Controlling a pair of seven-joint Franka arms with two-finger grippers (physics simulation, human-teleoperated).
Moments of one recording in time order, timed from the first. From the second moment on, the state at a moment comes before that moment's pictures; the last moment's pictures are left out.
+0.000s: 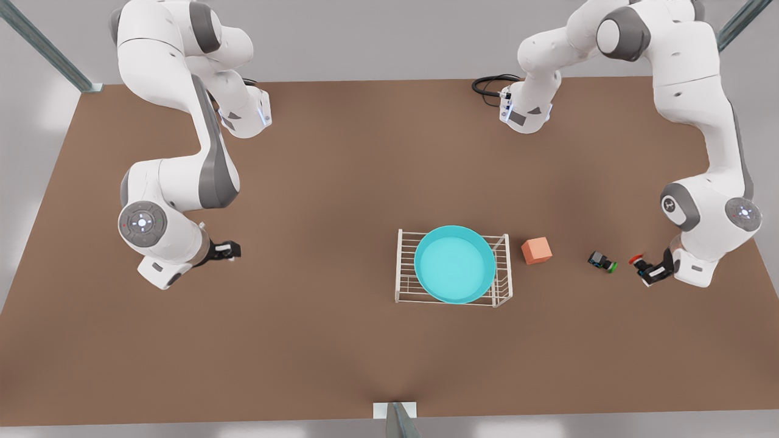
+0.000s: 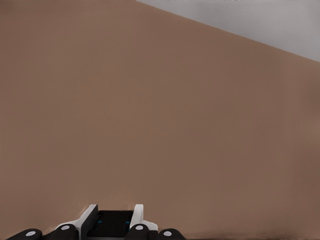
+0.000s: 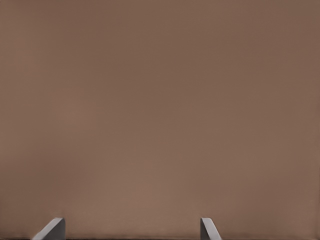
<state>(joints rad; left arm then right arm) 0.21 0.45 0.00 -1.70 0.00 2.32 -0.10 0.32 0.43 -0.15 -1.34 -0.03 1.61 0.01</state>
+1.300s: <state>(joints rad) -0.01 0.17 -0.04 -1.63 0.03 1.66 -0.48 0.28 0.43 -0.16 -1.34 -0.04 1.55 -0.22</state>
